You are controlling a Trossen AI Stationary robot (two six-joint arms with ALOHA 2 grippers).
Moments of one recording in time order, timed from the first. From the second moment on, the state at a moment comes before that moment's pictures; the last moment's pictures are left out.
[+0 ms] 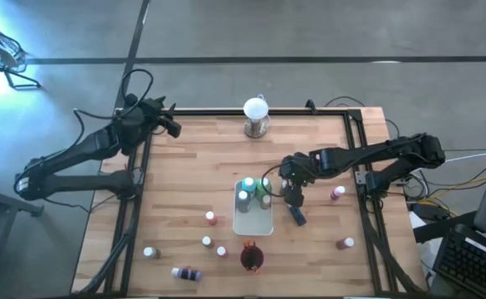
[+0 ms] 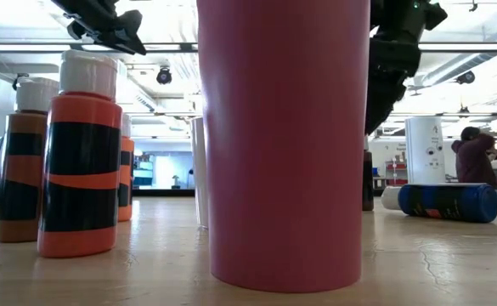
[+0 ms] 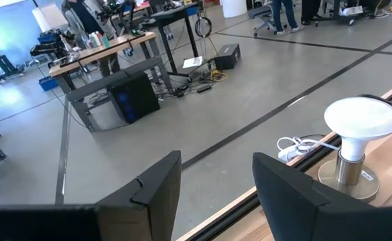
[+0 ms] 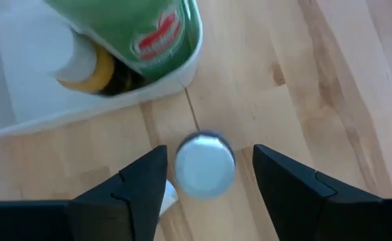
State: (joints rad) left arm 0.39 0.72 0.83 -0.32 -0.71 0.08; right arm 0.01 1.45 0.94 -0.63 0.03 0.33
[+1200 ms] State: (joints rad) left arm 0.39 0.72 0.83 -0.32 -0.71 0.07; right arm 0.06 1.43 1.41 -1.06 0.12 0.29
